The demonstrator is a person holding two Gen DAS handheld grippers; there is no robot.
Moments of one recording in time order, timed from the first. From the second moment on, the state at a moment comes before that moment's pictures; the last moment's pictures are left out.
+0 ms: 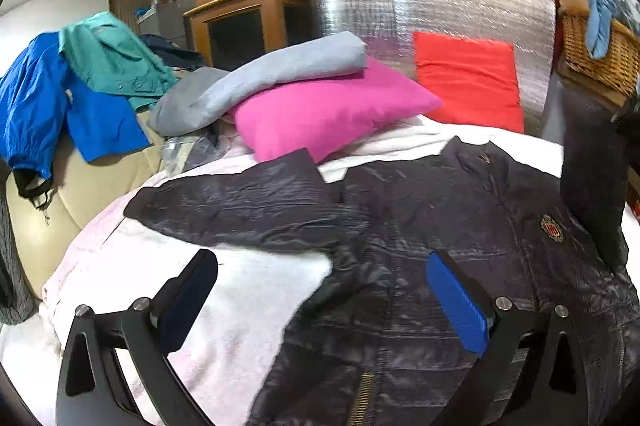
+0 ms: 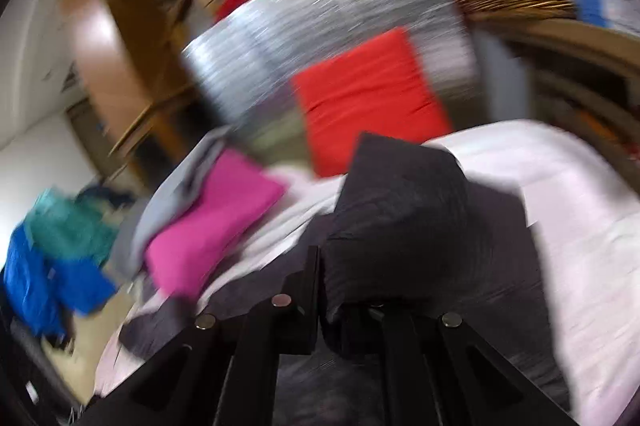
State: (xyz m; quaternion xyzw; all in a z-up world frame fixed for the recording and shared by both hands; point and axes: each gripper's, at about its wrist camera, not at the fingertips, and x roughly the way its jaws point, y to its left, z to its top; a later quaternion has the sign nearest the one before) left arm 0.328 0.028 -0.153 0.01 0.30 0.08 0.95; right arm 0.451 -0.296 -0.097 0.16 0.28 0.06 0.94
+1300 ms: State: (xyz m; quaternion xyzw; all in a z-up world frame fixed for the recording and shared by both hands) left arm 0.411 -0.048 -0.203 -0.09 0.41 -0.12 0.90; right arm 0.408 -0.500 -0.235 0.36 0.36 -0.07 0.86
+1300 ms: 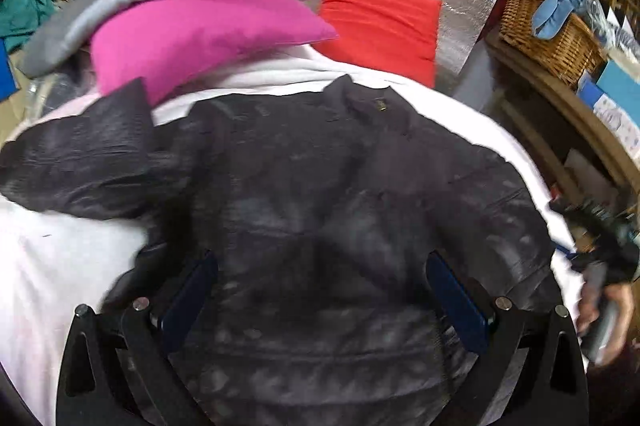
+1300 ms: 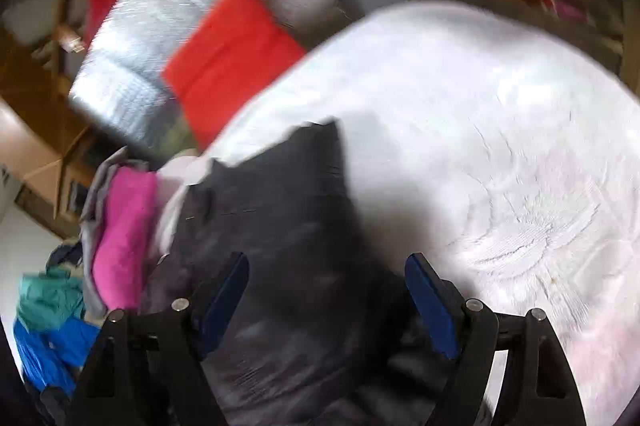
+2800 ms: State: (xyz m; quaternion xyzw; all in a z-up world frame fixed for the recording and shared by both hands) left arm 0.398 0.020 -0.239 -0.20 0.55 -0.15 0.80; right arm 0.408 -0.483 -0.229 0.28 0.39 -0.08 0.87
